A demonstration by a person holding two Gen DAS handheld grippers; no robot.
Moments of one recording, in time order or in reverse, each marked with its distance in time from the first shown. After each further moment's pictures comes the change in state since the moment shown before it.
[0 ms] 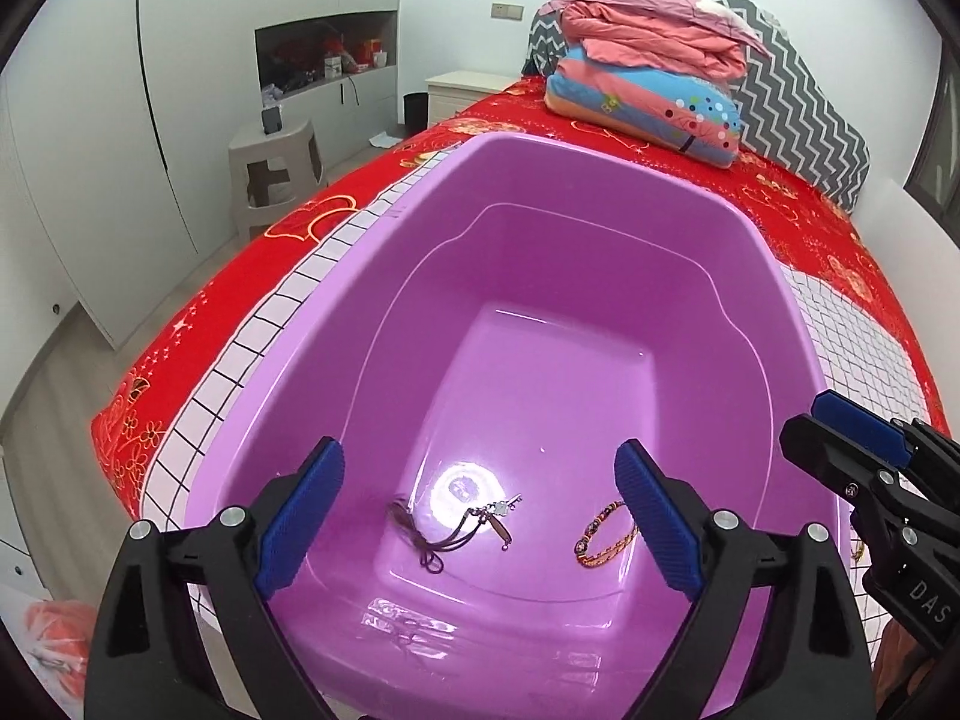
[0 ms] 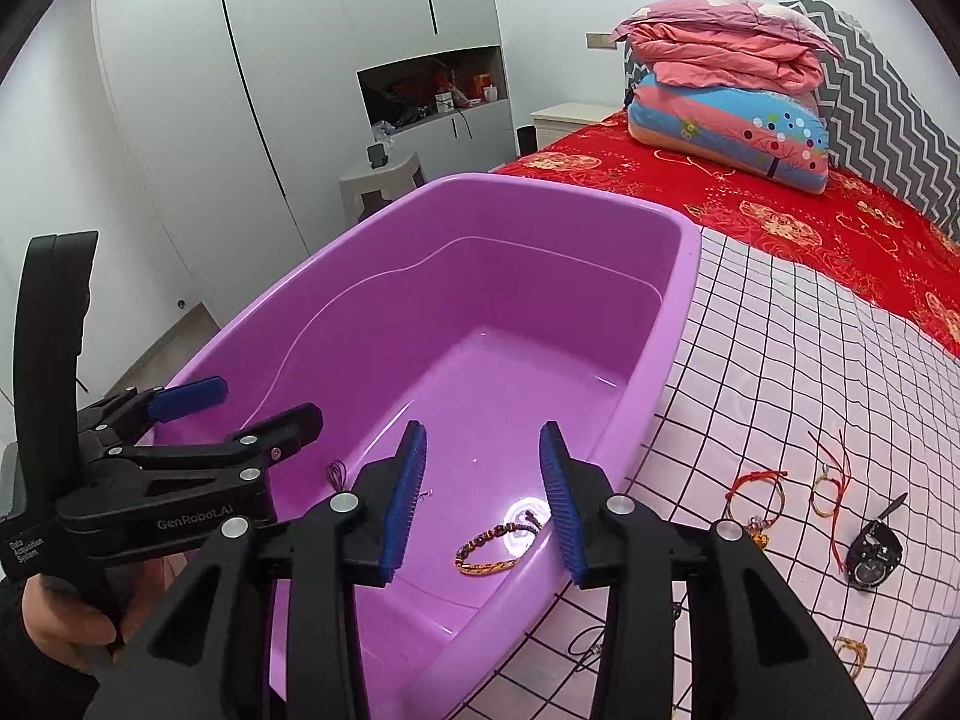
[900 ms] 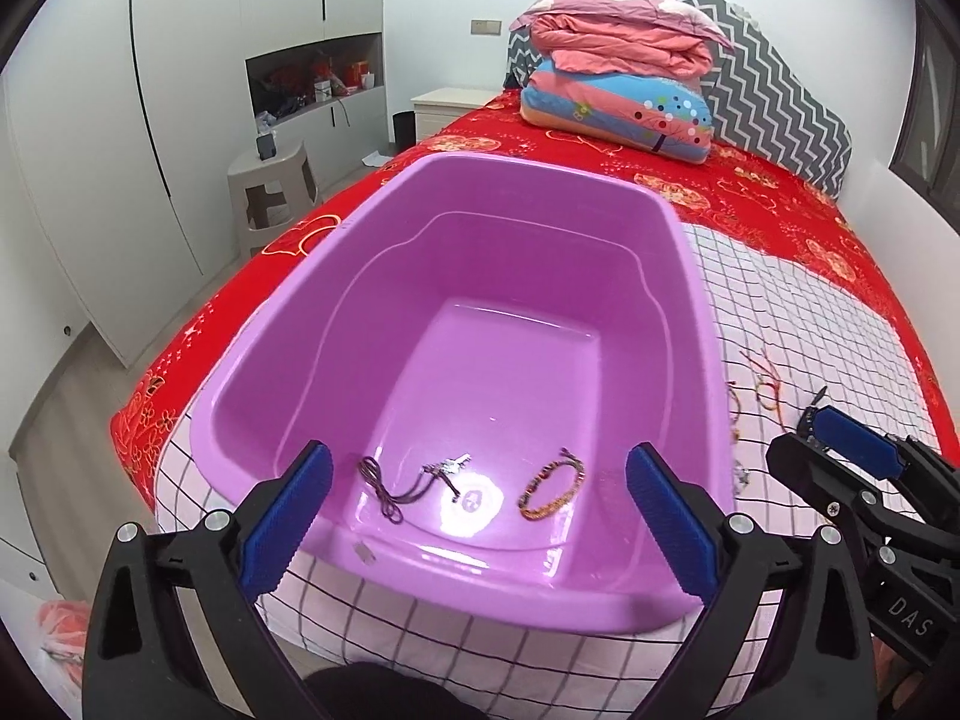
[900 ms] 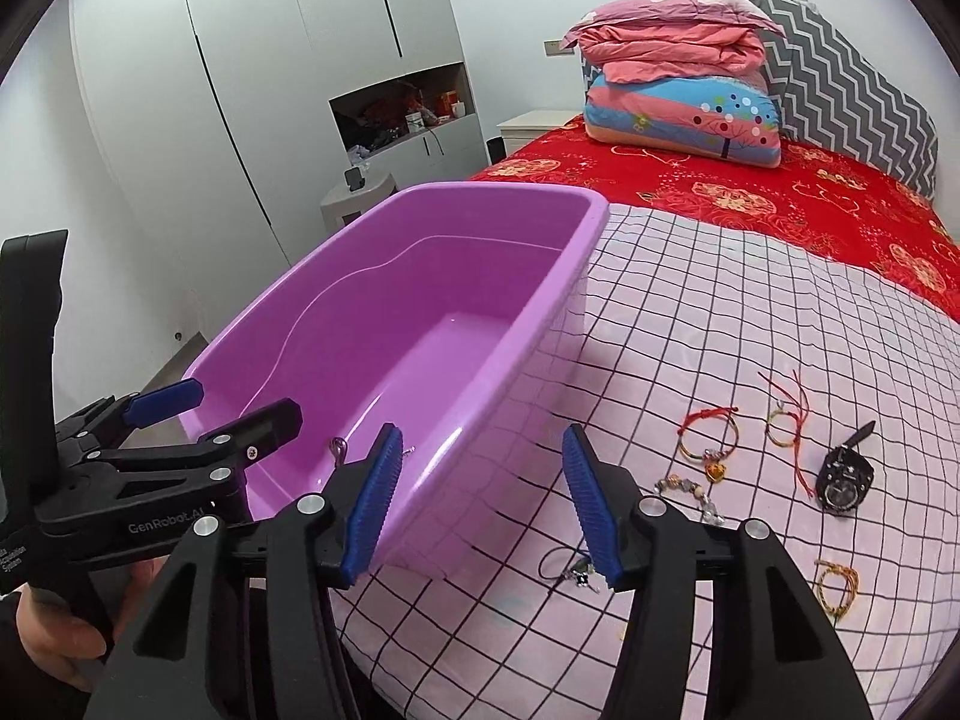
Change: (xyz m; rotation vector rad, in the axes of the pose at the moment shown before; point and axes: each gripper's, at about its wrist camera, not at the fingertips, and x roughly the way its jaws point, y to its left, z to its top) left arm -0.056 -0.053 -0.032 0.042 -0.034 0.011; right arm -0.065 -0.030 -0.048 0.094 -0.044 -0.019
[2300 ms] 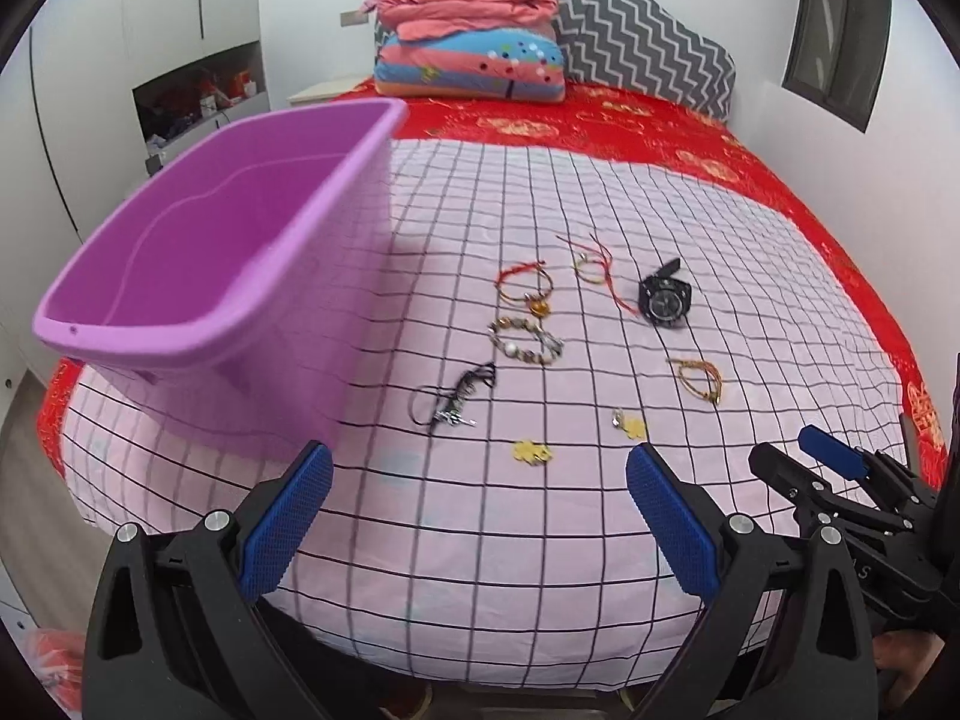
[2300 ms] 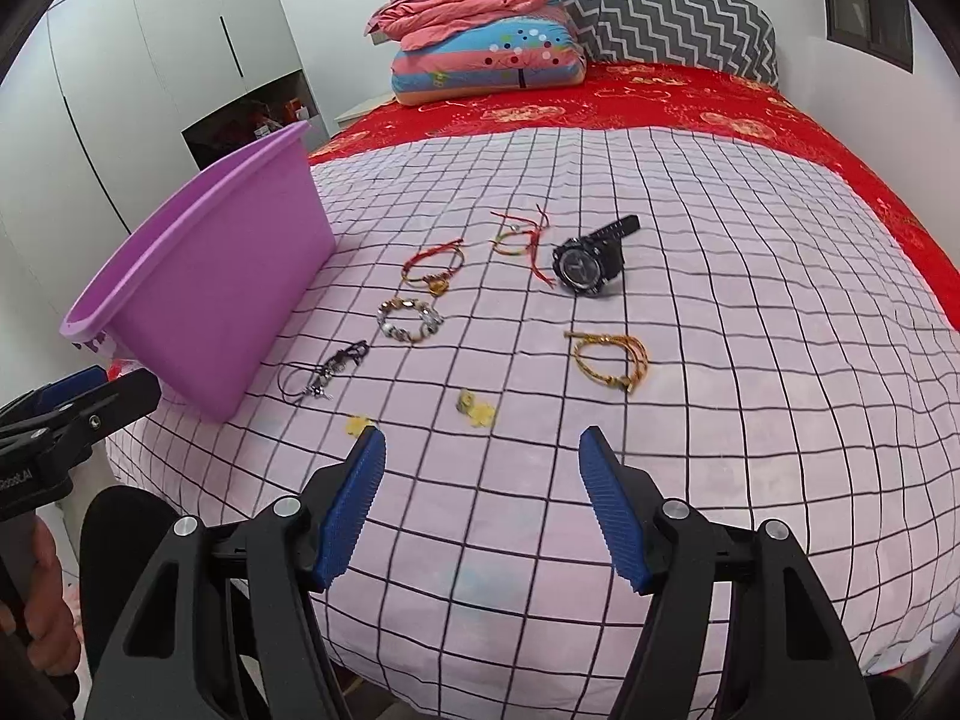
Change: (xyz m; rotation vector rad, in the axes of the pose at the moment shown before) left arm -0.028 -0.153 -0.112 0.184 0.041 -0.174; right arm -0.096 -0.163 -0.176 0.250 0.024 -0.241
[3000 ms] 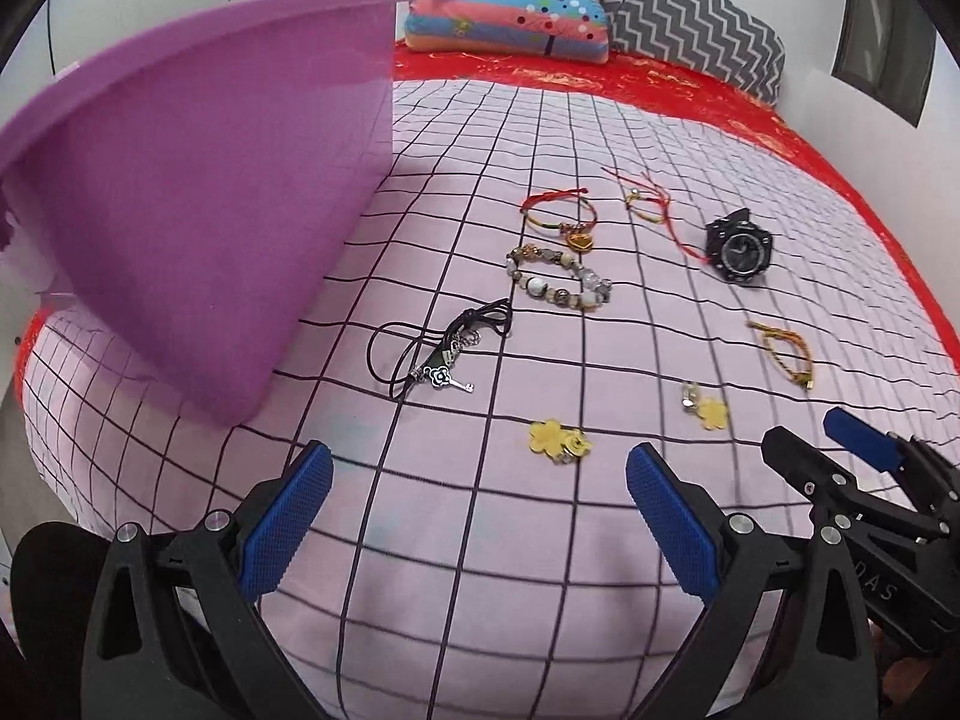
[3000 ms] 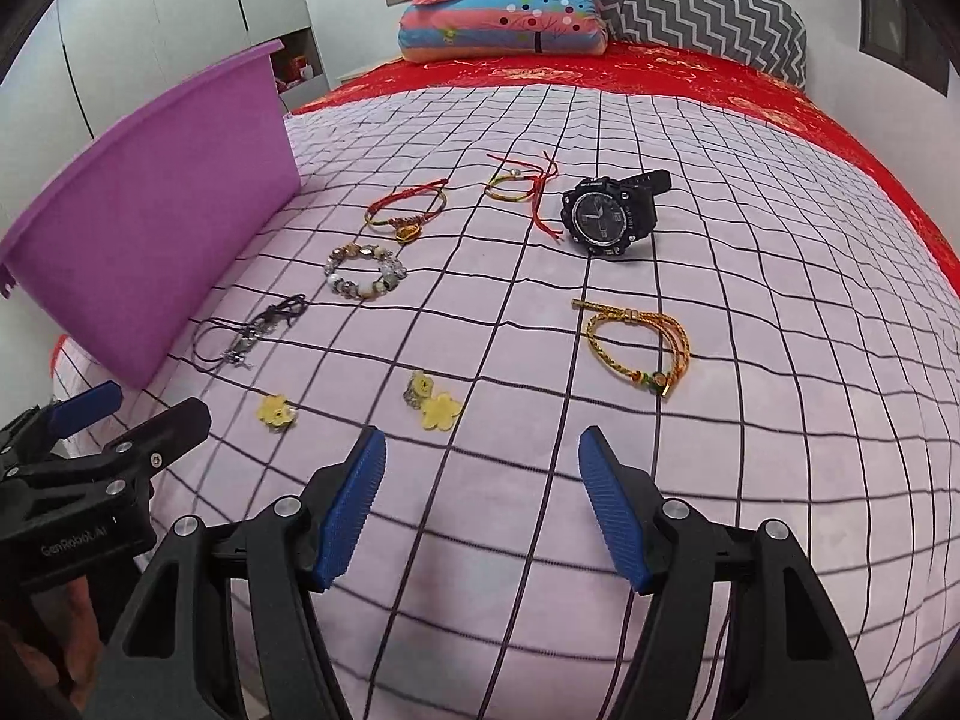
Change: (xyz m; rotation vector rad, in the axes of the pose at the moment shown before) left arm 0.111 -0.014 -0.031 -0.066 0.042 0.094; right arm 0.099 -0.011 -0.002 -0.095 0.055 -0.030
